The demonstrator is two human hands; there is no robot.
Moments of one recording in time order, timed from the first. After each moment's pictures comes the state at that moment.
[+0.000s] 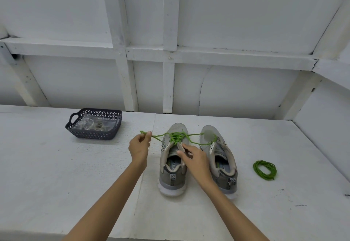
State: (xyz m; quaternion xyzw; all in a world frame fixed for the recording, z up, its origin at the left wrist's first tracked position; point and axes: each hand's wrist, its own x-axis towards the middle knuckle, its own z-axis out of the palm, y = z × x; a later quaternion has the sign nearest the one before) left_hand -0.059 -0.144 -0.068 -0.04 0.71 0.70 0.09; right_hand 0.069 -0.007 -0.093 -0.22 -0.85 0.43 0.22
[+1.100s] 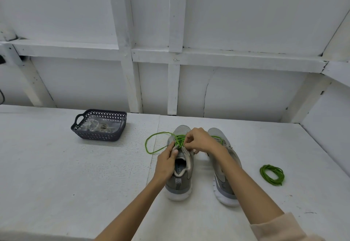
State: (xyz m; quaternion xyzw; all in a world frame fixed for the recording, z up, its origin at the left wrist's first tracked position) left_hand -0.010 -0.119 -0.088 0.17 0.77 0.60 0.16; right_hand 0.013 0.040 -0.022 -0.11 -0.94 0.32 -0.04
